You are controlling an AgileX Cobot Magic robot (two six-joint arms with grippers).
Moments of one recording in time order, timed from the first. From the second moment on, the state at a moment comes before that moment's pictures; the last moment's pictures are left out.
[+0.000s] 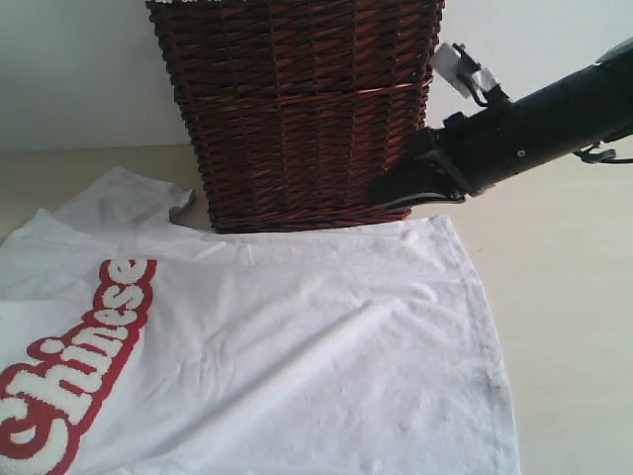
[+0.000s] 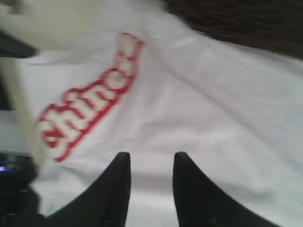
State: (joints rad) left arm 0.28 1.62 -1.03 -0.36 0.97 0.14; right arm 0.12 1.89 -1.23 1.19 1.08 -1.06
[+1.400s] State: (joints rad) left arm 0.28 1.62 -0.65 -0.61 0.74 0.36; right arm 0.35 1.76 -1.23 1.05 1.00 -1.01
